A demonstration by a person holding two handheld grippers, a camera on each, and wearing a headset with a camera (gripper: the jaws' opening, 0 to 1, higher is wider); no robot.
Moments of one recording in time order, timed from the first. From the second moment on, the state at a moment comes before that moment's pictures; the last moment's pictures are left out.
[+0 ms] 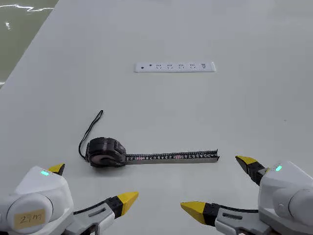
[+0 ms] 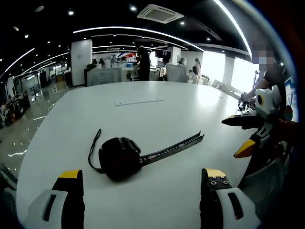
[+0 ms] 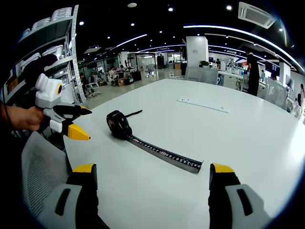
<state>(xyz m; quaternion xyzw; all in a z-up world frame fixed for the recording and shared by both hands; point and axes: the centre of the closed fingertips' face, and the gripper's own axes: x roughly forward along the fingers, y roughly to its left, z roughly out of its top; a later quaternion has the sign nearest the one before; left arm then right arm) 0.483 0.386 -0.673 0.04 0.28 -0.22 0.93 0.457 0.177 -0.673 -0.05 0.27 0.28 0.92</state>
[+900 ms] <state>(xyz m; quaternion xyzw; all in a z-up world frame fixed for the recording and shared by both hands) 0.498 0.390 -0.668 0.04 0.28 -0.16 0.95 0.465 0.167 -0.669 -0.09 0.26 0.33 0.90</state>
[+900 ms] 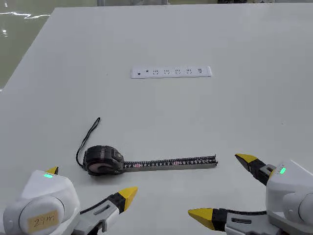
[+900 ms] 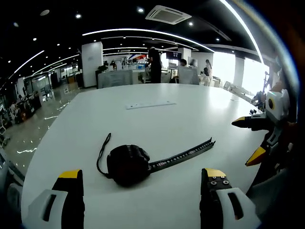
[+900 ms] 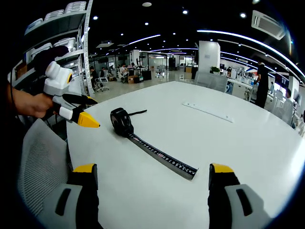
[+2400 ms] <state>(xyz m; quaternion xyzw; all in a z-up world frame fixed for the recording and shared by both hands) 0.548 0.386 -0.713 0.02 0.31 -0.10 0.95 0.507 0.141 -0.718 -0.22 0.28 0.50 0.79</state>
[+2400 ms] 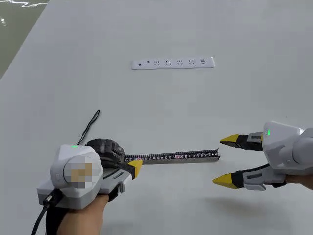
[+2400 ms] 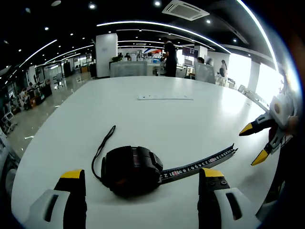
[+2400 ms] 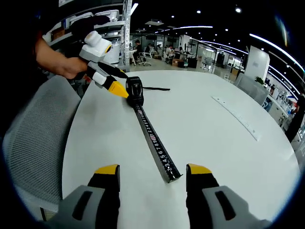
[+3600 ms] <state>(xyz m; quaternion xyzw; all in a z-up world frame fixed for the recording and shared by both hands) 0.572 0.396 -0.742 0.02 0.33 -0.06 0.94 0.535 0.128 -0.762 -0.26 0.29 0.56 0.73</state>
